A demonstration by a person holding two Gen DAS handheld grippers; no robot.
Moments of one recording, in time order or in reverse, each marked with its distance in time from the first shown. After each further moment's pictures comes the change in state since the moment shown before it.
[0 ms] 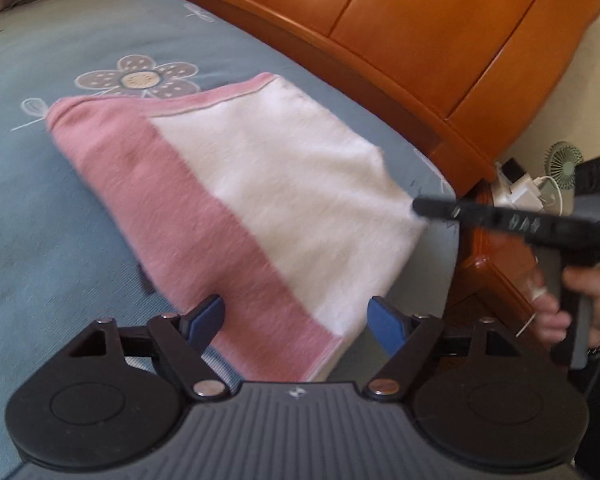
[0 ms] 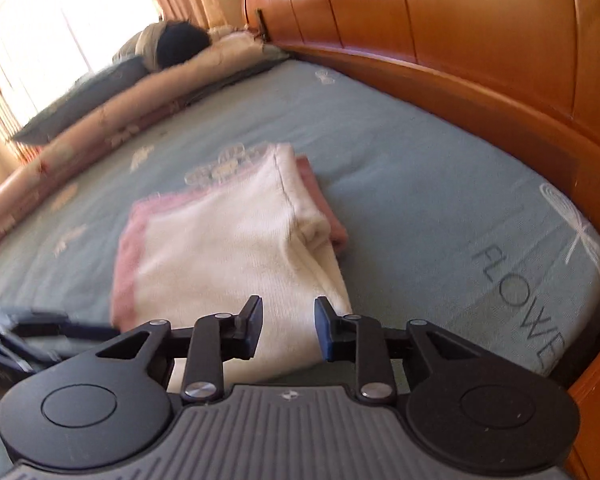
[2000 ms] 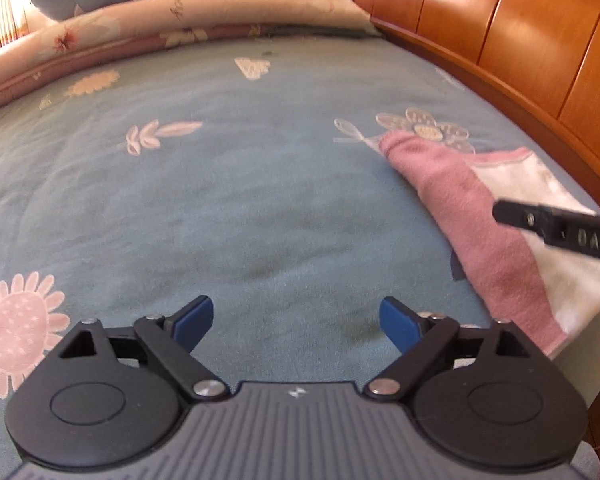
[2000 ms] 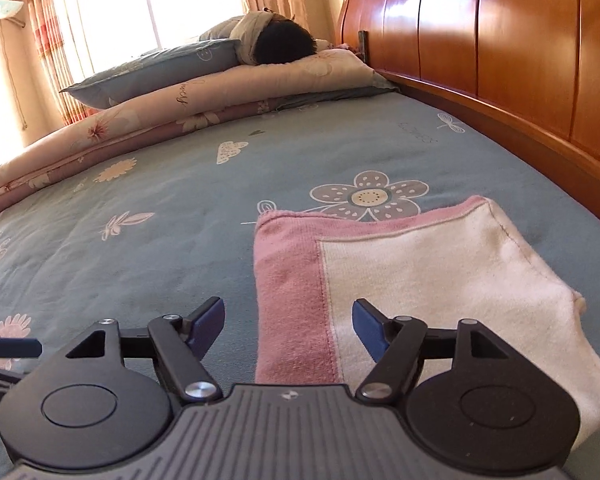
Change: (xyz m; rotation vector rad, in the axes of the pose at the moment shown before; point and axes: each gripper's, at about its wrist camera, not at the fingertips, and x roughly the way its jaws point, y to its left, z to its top) left arm -0.111 0.059 -0.061 -0.252 -0.209 0.660; right arm 0.070 0.171 -0.011 -0.240 -0.057 0.065
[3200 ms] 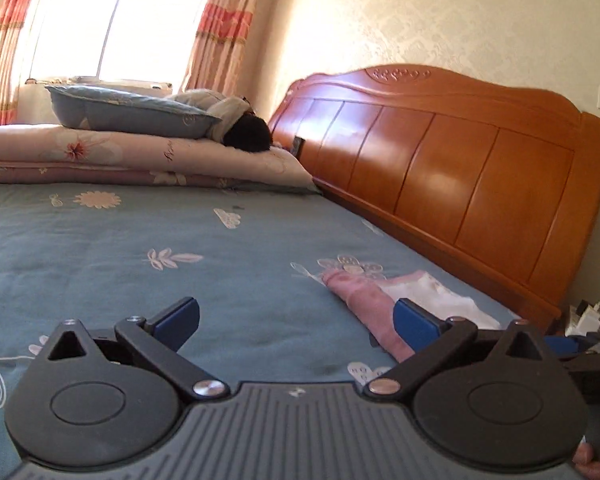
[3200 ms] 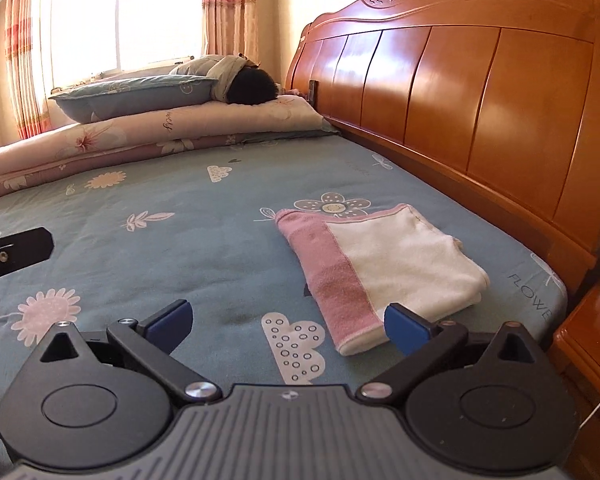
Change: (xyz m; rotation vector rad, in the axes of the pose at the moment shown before) left arm -0.168 0.084 -0.068 -0.005 -0.418 -0.249; right arm -0.176 0.147 -0.073 -0.017 -0.102 -0.284
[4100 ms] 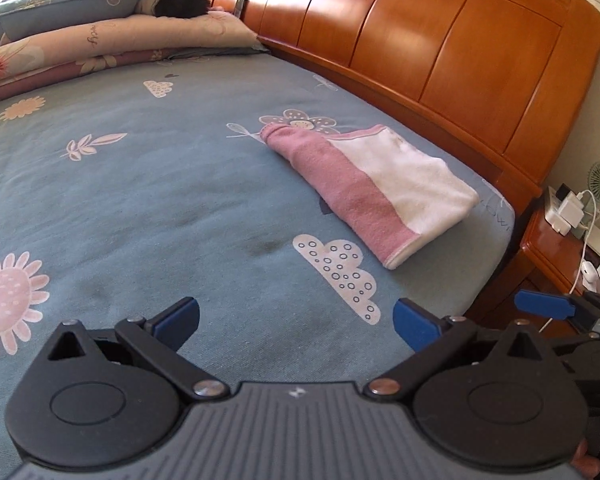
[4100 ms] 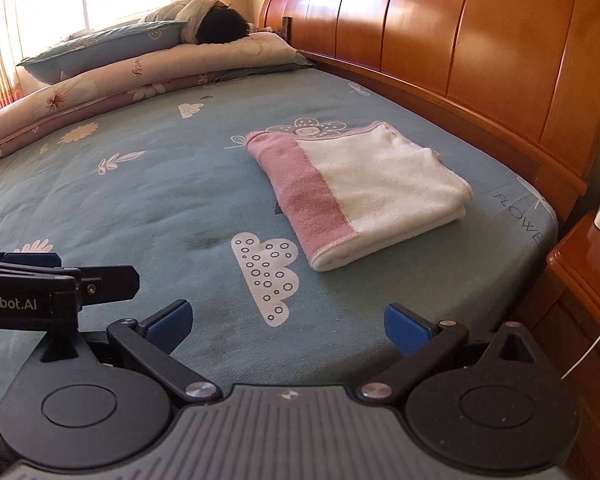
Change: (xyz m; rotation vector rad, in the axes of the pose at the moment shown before) left arm 0.074 -0.043 -0.026 0.070 0.415 -0.098; right arm 0.022 -0.026 -0.033 0.086 0.187 -0.038
